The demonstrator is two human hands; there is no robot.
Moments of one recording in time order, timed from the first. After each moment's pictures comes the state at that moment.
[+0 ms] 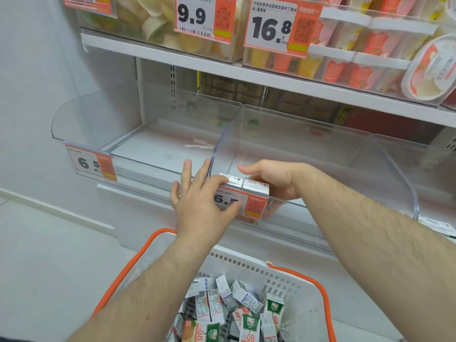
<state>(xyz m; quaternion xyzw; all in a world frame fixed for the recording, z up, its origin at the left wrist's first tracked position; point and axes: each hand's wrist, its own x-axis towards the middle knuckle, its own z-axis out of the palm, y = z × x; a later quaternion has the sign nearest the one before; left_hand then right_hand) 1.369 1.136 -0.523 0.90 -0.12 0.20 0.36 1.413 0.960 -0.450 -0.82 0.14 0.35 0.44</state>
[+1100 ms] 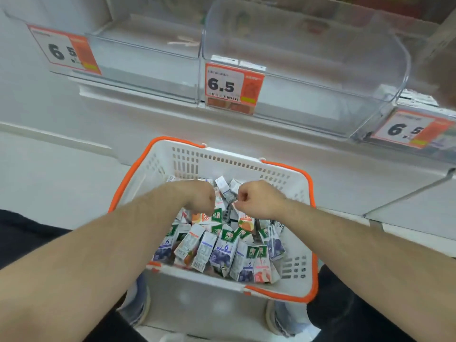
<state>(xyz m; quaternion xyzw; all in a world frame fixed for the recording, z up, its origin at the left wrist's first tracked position) 1.304 1.178 -0.634 0.87 -0.29 -0.41 0.05 1.224 1.010 -0.634 -0.96 0.03 0.19 0.18</state>
